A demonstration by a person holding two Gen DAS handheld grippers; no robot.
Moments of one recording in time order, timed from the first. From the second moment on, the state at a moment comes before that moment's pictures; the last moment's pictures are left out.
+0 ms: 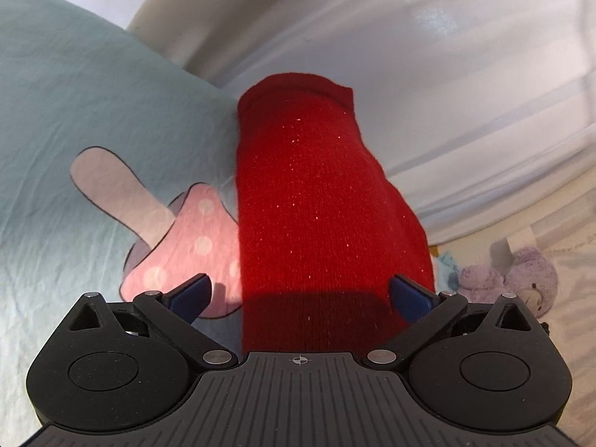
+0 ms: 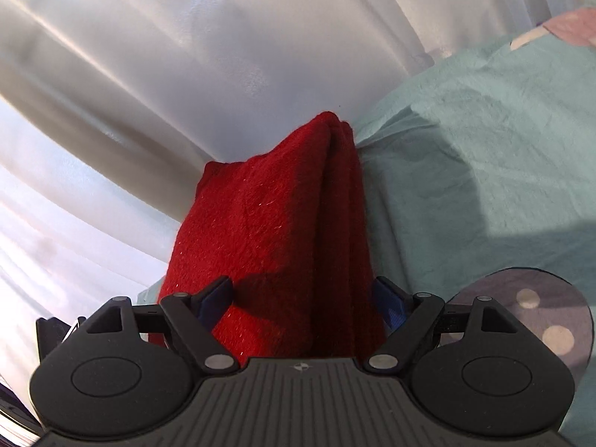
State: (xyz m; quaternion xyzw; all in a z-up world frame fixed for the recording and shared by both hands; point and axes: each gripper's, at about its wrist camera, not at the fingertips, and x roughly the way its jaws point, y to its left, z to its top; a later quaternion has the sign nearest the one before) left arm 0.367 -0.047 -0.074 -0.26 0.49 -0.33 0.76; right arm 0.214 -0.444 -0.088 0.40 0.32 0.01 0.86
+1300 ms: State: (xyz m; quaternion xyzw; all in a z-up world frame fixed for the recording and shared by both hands) left arm 0.309 0.014 -0.024 -0.26 0.41 -0.22 0.85; right arm 0.292 -0.340 -0.063 0.41 0.33 0.19 0.83
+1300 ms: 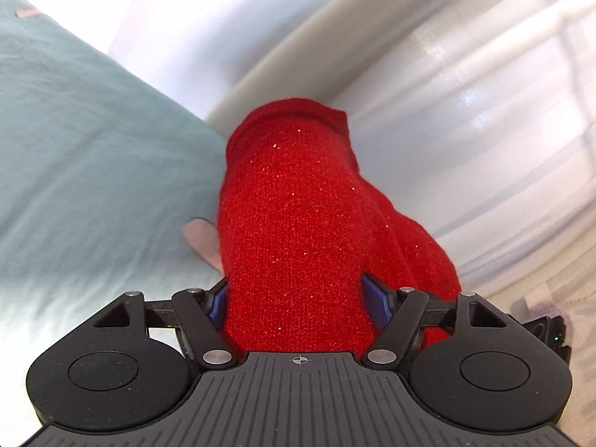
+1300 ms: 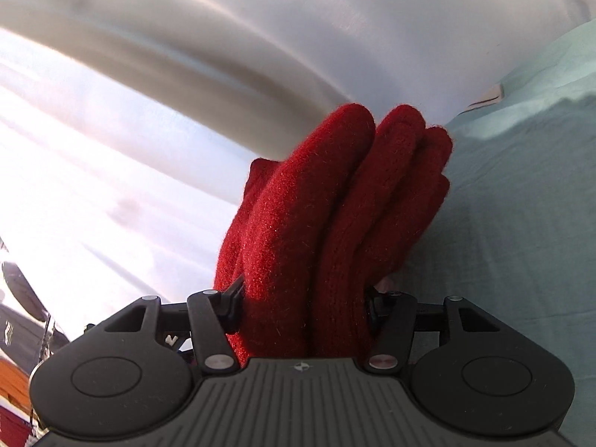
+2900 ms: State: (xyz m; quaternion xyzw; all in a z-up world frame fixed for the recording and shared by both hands) left arm 0.303 0.012 -0.020 -0.21 0.38 -0.08 0.90; right arm 0.274 -0.198 -0.031 0.02 0.25 -0.05 0.97
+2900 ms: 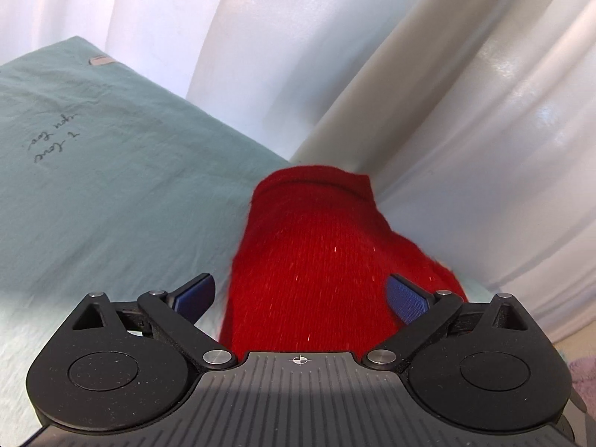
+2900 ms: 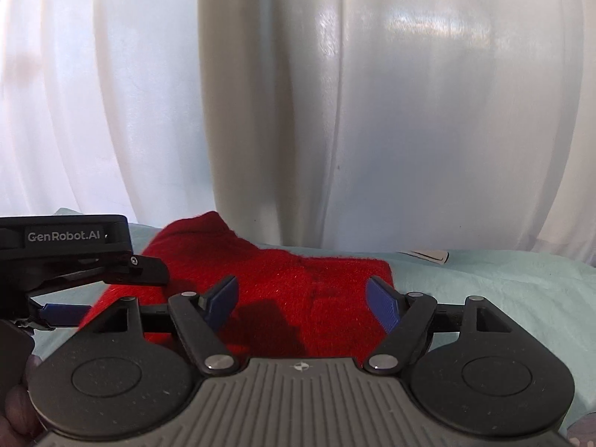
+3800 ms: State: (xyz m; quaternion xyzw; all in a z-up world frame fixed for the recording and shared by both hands) left arm 0.207 0.027 -0.028 -0.09 0.46 -0.12 0.88; right arm 0.151 -0.223 -0.052 -0.01 0.40 -0.09 0.91
